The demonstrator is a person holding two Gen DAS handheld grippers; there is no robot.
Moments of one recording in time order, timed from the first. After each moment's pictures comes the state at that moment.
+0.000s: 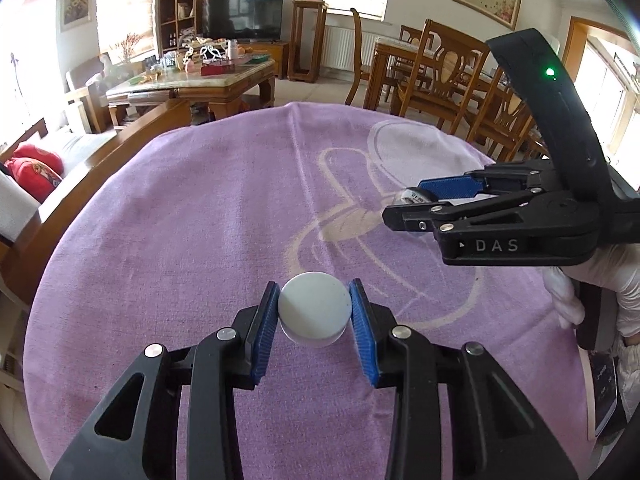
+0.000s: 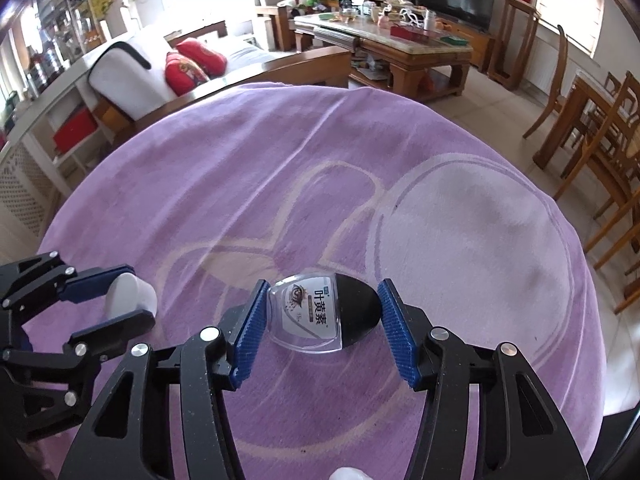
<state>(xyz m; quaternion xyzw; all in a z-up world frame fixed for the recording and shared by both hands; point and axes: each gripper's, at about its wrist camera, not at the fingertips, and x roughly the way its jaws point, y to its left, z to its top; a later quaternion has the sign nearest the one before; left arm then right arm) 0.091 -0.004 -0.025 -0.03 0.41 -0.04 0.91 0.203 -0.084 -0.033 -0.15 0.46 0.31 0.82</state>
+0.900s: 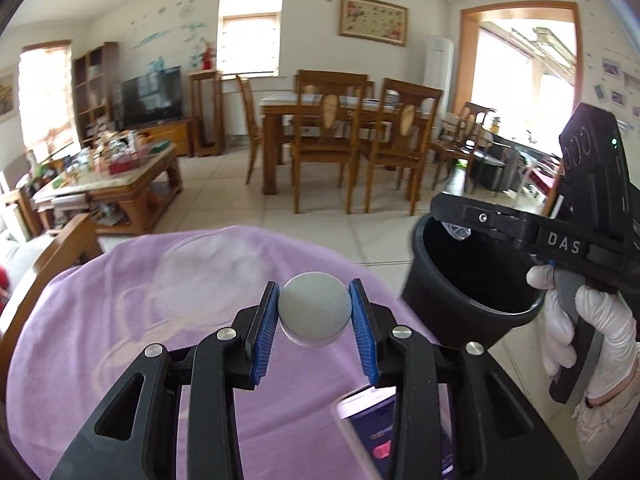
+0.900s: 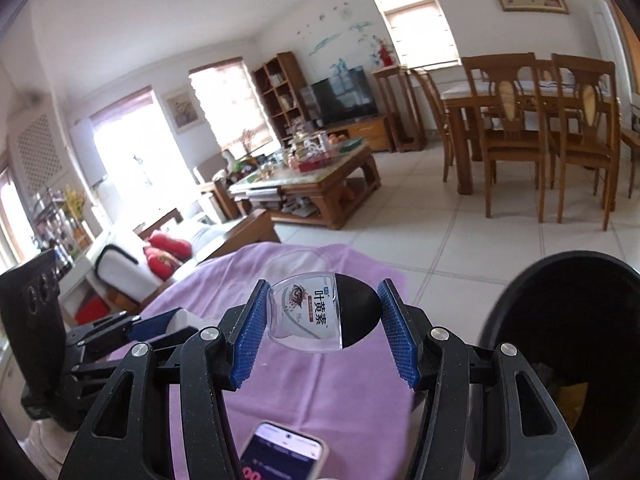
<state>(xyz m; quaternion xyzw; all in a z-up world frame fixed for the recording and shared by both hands) 0.079 -0.218 0.066 0.04 0.29 -0.19 0.94 0.067 -0.414 0.084 0.12 0.26 0.20 0.94</state>
